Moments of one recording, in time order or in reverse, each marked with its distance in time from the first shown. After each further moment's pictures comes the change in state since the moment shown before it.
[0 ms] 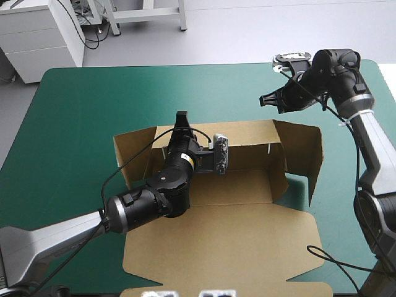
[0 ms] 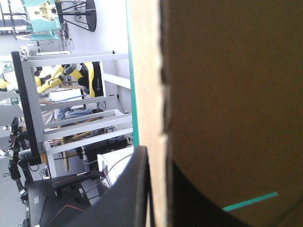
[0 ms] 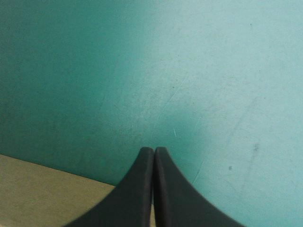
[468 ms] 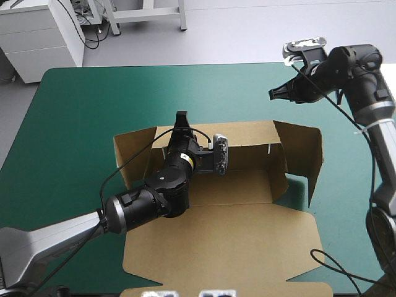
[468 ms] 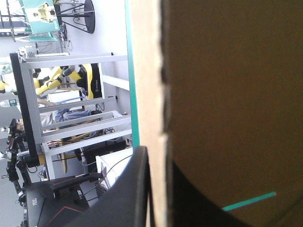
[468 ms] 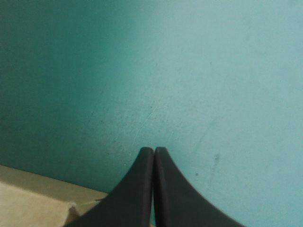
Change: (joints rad) left arm 0.000 -0.007 -0.001 -0.010 -0.004 0.010; right arm 0.000 -0.113 0.007 -0.070 -0.035 -0.023
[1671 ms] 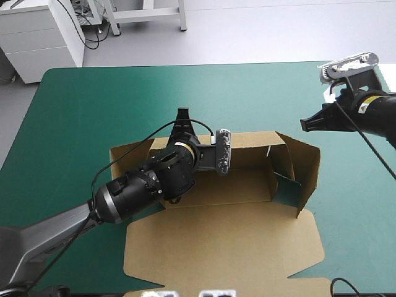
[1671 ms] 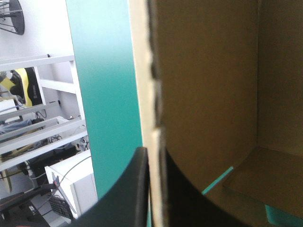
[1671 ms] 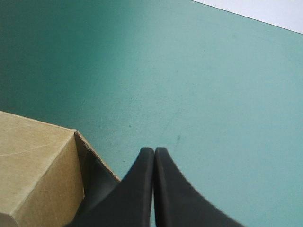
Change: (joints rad) left arm -0.012 0.004 -0.257 -0.396 0.212 0.396; right arm 0.000 -0.492 0.337 -0.084 -0.108 -0.071
